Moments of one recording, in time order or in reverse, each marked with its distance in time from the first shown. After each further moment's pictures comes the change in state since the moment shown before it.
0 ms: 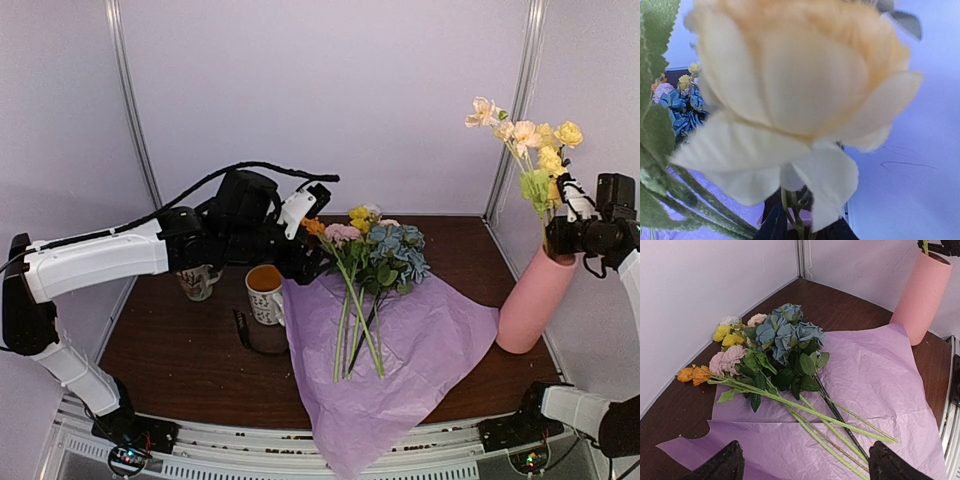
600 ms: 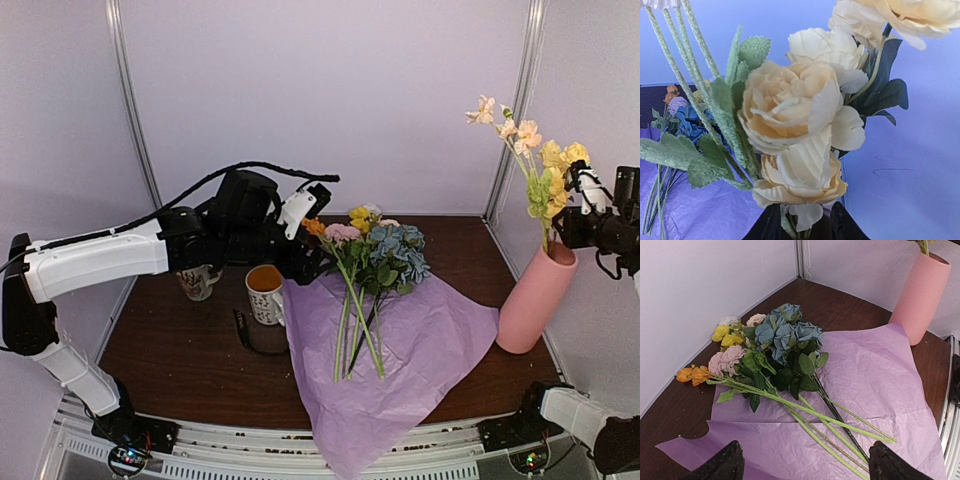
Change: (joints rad) left arm 0.000 0.000 0.000 0.000 0.005 0.000; right arm 0.000 -0.081 0.097 -0.076 -0.027 0.006
